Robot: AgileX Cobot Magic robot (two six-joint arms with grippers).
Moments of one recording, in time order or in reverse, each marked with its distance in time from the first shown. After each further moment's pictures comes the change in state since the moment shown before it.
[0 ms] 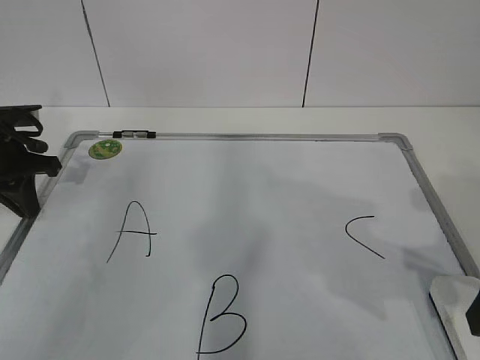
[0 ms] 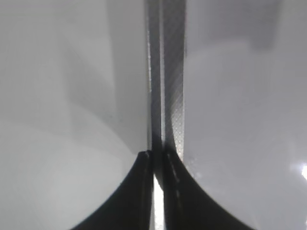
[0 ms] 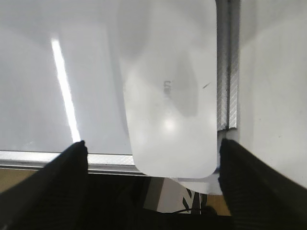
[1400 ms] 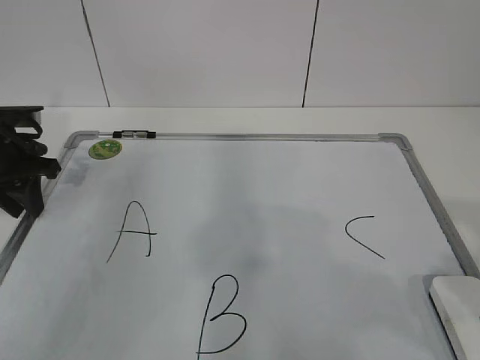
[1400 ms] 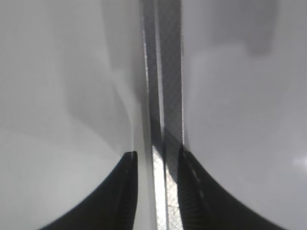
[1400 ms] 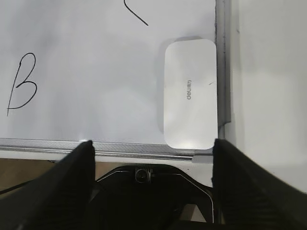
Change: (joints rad) left arm 0.000 0.000 0.002 0.011 -0.004 0.013; right arm 0.000 -0.698 0.000 -0.001 0.181 0.037
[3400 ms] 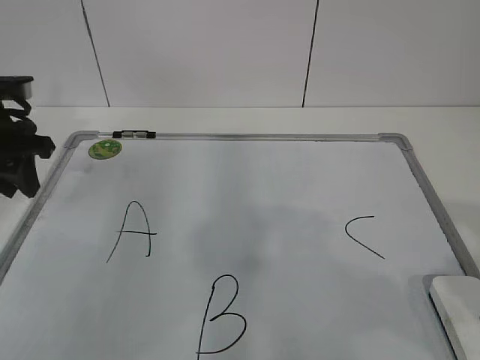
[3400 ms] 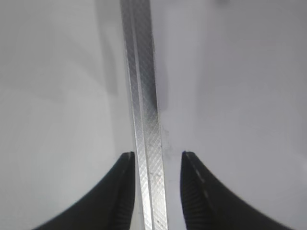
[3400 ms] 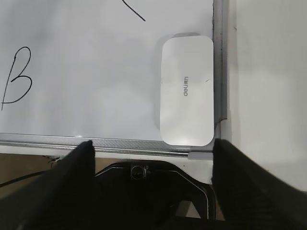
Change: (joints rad) left arm -0.036 -0.150 0.043 0.014 0.002 -0.036; right arm 0.000 -0.002 0.000 -0.012 0.015 -0.015
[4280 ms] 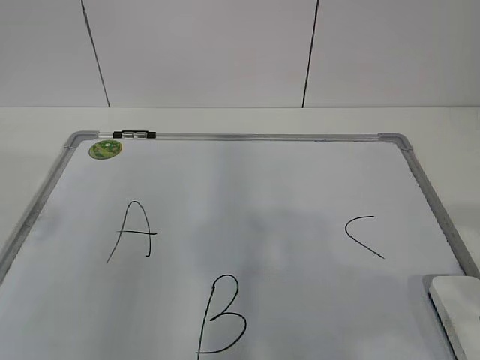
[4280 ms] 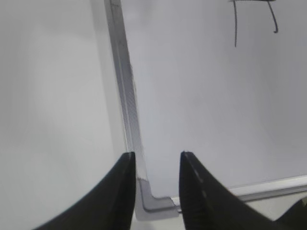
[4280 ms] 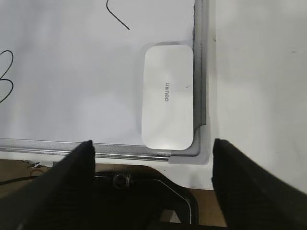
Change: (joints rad) left arm -0.042 -0.835 0.514 -0.040 0.110 0.002; right arm 0.000 -0.040 0.000 -0.063 0.000 -0.016
